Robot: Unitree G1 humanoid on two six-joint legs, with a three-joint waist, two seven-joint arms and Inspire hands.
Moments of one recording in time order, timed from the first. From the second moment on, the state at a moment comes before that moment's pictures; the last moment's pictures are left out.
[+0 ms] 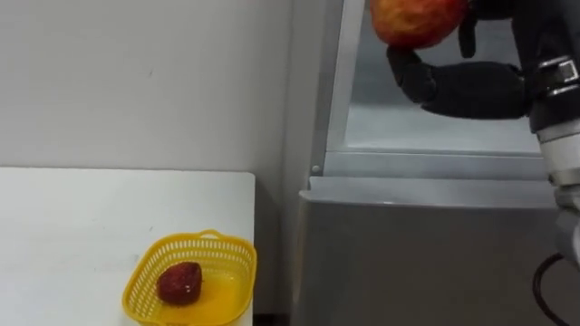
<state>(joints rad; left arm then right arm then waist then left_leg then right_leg) 0.18 0.29 -0.10 1.09 0.31 0.06 -0.07 -0.56 -0.60 0.04 -0.34 0.01 -0.05 -0.21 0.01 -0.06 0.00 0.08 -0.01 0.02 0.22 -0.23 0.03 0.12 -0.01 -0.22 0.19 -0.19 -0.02</state>
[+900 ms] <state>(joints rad) 0.13 0.31 -0.18 1.16 0.32 0.02 -0.14 -0.51 -0.49 0.32 -0.48 -0.51 -0.15 -0.05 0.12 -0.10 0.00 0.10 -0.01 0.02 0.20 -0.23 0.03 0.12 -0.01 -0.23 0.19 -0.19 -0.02</state>
